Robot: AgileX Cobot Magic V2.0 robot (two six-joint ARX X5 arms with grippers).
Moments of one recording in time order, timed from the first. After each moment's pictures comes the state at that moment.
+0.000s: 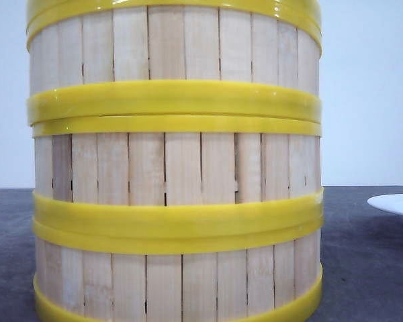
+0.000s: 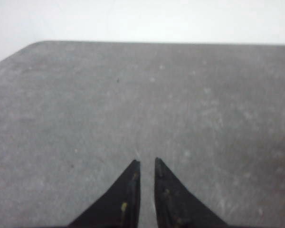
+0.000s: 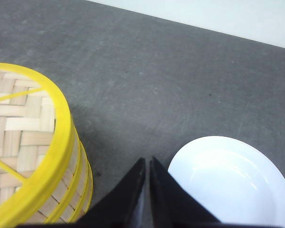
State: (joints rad) left arm -0.07 0.03 0.09 -0.26 -0.18 -0.01; right arm 0.96 0.77 1.12 -0.98 0.58 0.37
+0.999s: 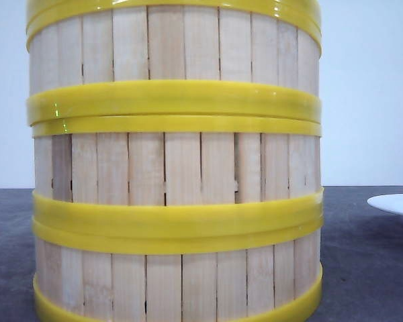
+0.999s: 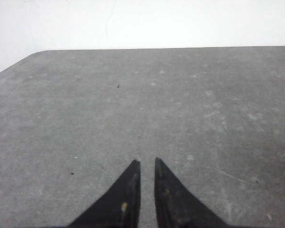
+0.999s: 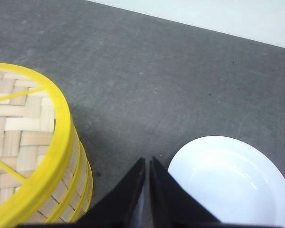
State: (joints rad) left arm -0.07 0.00 0.03 -0.17 -0.18 0.03; right arm 0.96 0.77 1.12 -0.98 0.58 0.37
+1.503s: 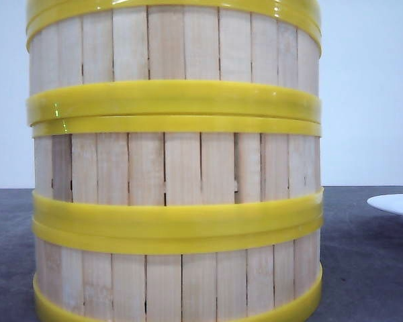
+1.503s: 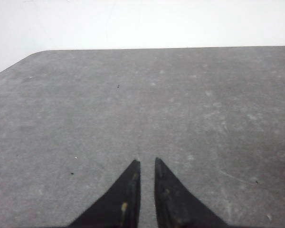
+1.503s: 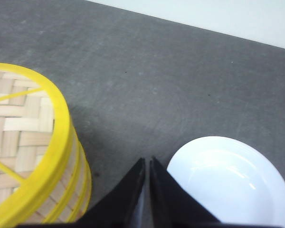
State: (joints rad) left arm -0.07 0.00 0.03 -0.17 -0.18 0.03; right arm 0.96 0.77 1.12 -0.98 0.61 0.36
